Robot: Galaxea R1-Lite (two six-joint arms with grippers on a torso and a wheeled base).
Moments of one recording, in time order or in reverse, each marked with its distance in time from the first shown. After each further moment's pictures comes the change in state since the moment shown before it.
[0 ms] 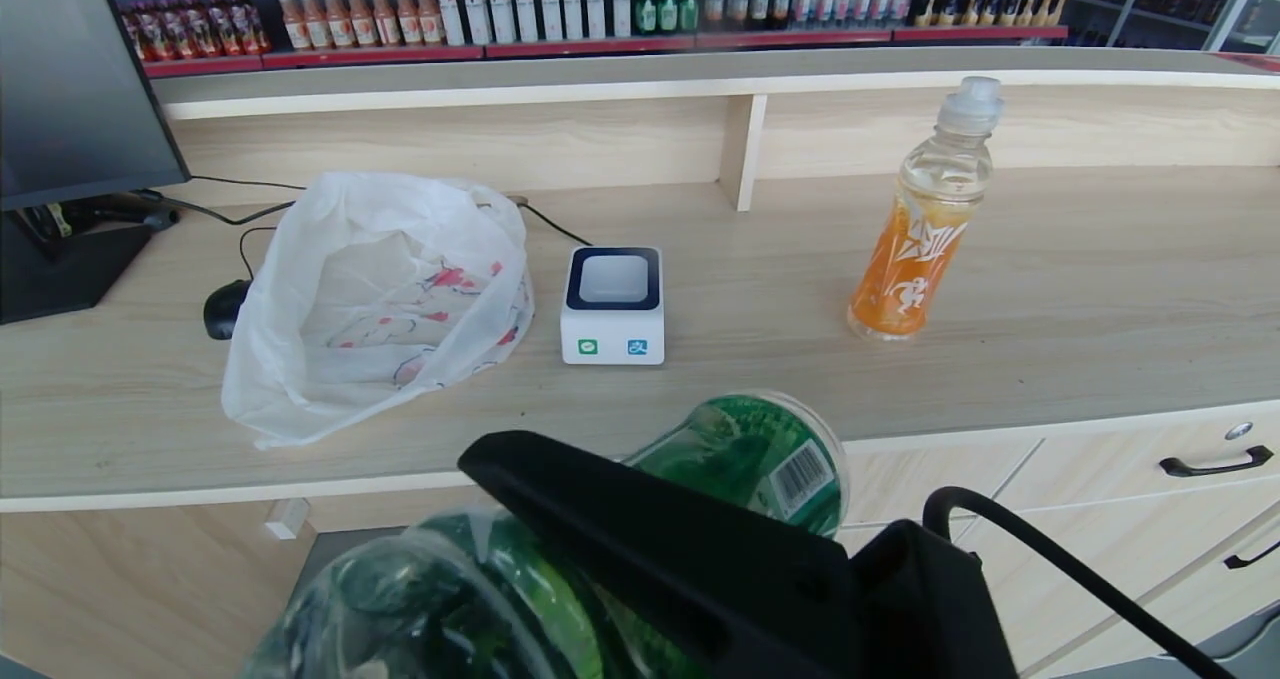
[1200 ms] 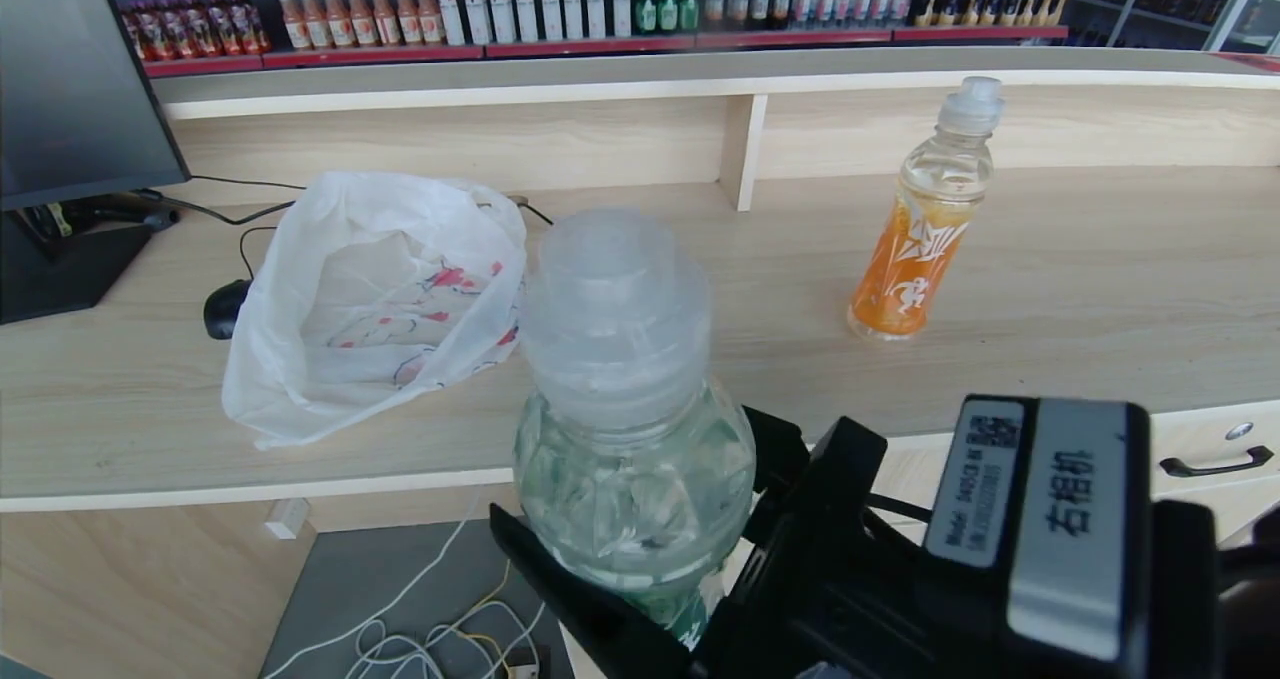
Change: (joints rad) left arm 0.000 0.000 0.000 0.000 0.000 0.000; right arm -0.126 -0.018 -0.013 0.146 -0.065 1.164
